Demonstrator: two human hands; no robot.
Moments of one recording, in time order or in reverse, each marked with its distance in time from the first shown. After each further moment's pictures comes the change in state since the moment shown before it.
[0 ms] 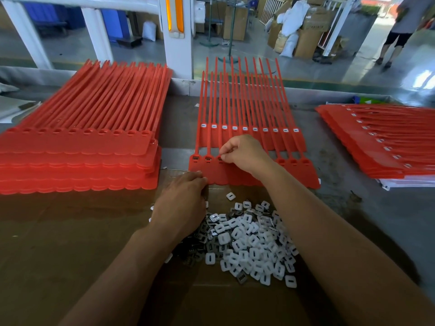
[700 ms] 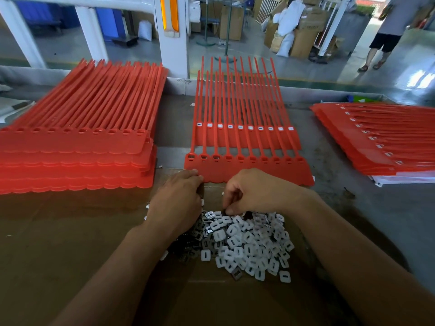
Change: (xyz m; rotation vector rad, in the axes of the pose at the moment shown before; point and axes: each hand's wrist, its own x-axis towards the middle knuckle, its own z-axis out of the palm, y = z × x) left_hand 0.001 0.000 0.002 -0.021 -0.014 -0.026; right_hand -0.076 -0.005 -0.020 -0.336 -0.515 -0.214
